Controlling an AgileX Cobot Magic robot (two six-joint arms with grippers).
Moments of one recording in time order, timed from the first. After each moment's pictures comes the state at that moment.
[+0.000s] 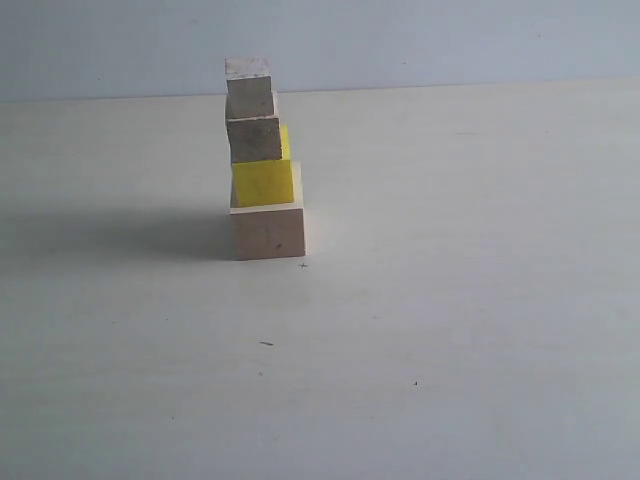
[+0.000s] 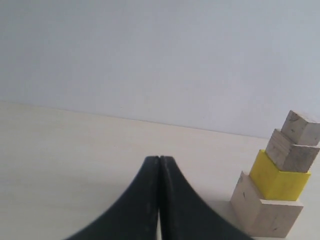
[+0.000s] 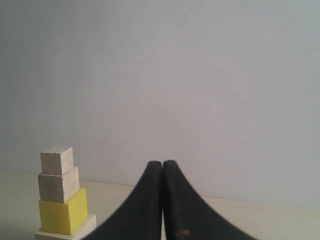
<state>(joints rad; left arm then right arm) -0.07 0.00 -0.25 -0.03 0.42 -0.15 0.08 0.00 -0.16 -1.74 -0.26 1.81</state>
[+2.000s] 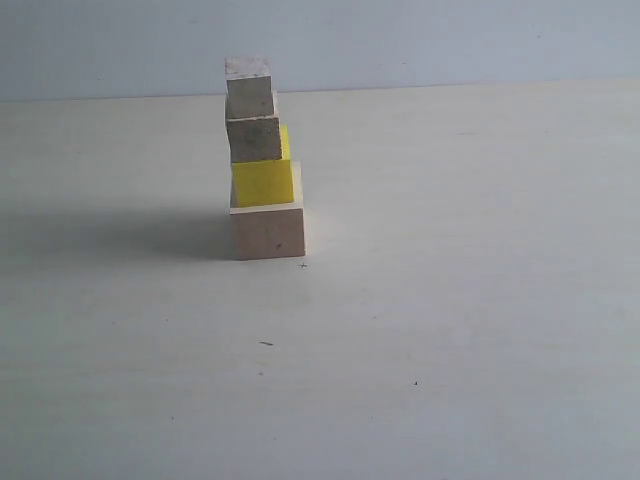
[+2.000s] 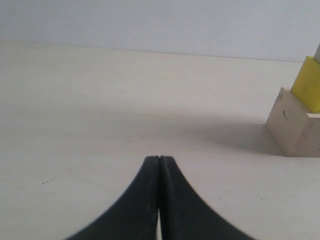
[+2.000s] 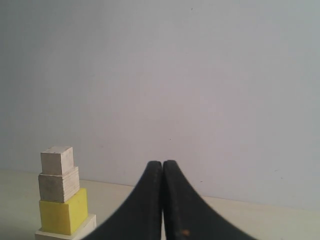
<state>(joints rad) -0.07 0.00 0.00 0.00 0.37 -0.09 0.08 0.00 -0.16 -1.74 -0.26 1.81</state>
